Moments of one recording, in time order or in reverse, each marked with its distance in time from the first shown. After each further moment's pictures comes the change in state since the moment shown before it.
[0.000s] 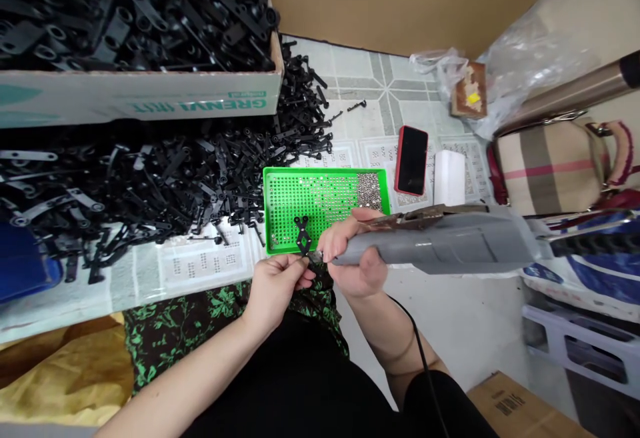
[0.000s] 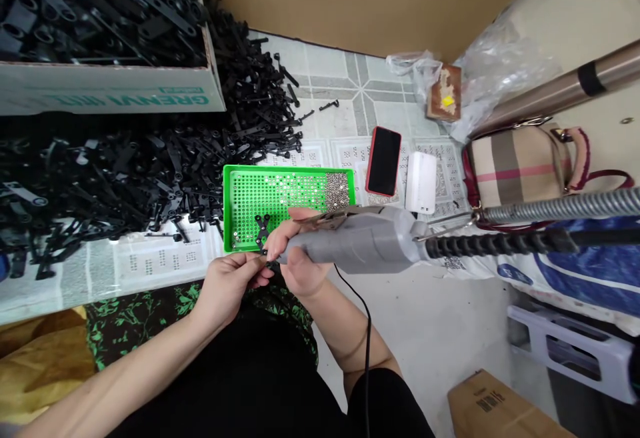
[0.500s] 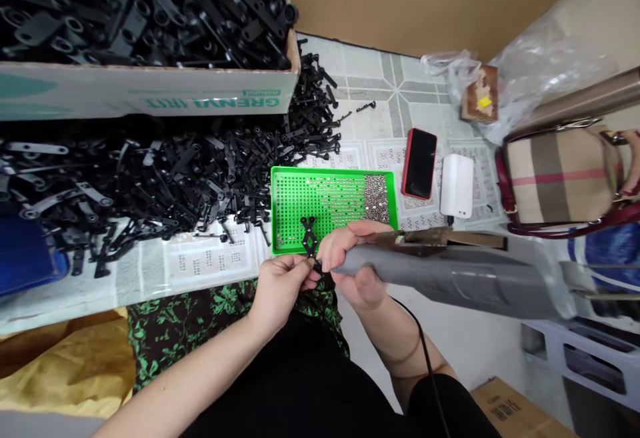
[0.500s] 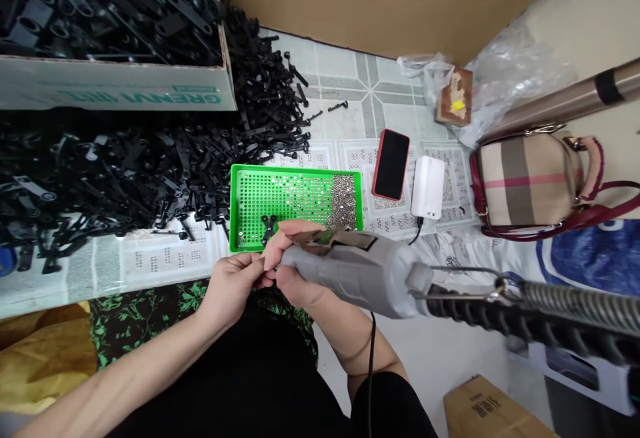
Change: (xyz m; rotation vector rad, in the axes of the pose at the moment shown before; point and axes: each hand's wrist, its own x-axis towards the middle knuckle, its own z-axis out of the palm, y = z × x) left_hand 0.001 -0.003 -0.001 -0.037 -0.036 0.022; right_hand -0.007 -0.001 -0.002 -0.032 -0.177 -0.005
